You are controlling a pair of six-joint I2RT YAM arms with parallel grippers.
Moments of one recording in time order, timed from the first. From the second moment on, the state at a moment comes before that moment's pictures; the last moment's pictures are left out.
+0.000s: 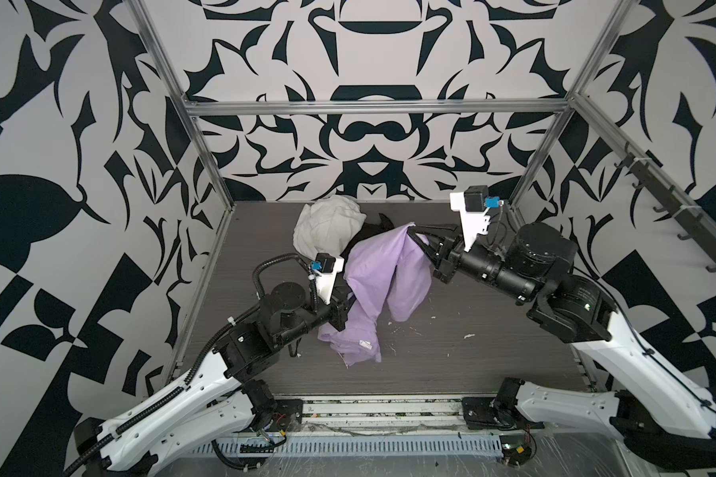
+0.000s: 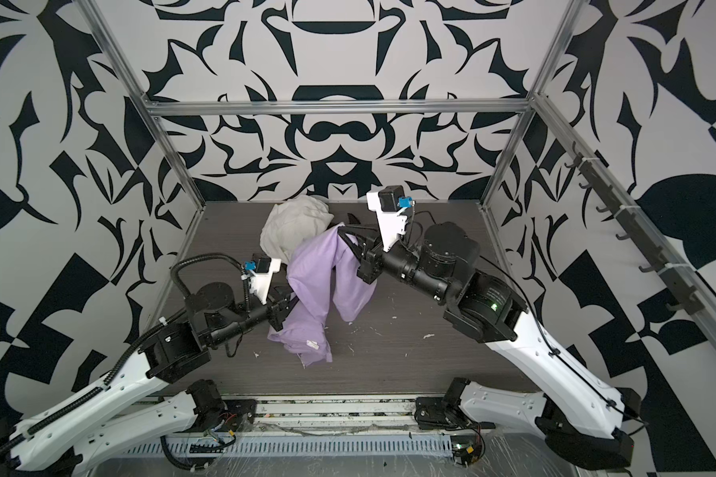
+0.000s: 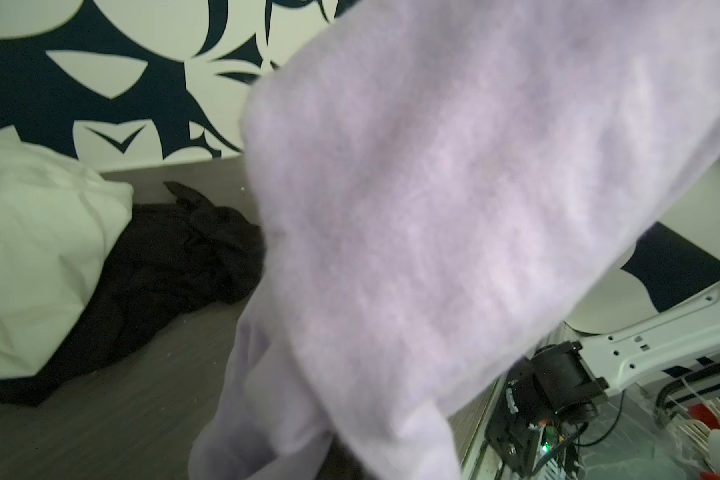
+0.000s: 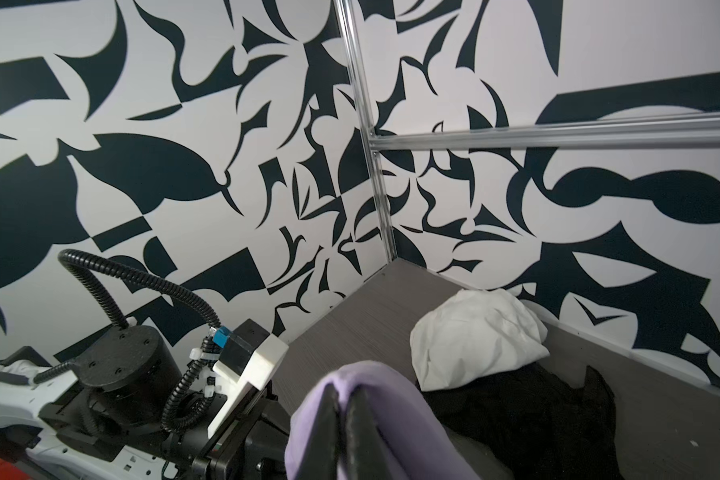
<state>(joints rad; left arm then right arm) -0.93 0.77 0.78 -0.24 0.02 -0.38 0.90 1.05 1.46 -0.45 -0.04 0.28</state>
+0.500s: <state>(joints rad) -0.93 0.91 0.62 -0.14 0.04 -0.50 0.90 1.05 1.39 -0.53 0.07 0.27</state>
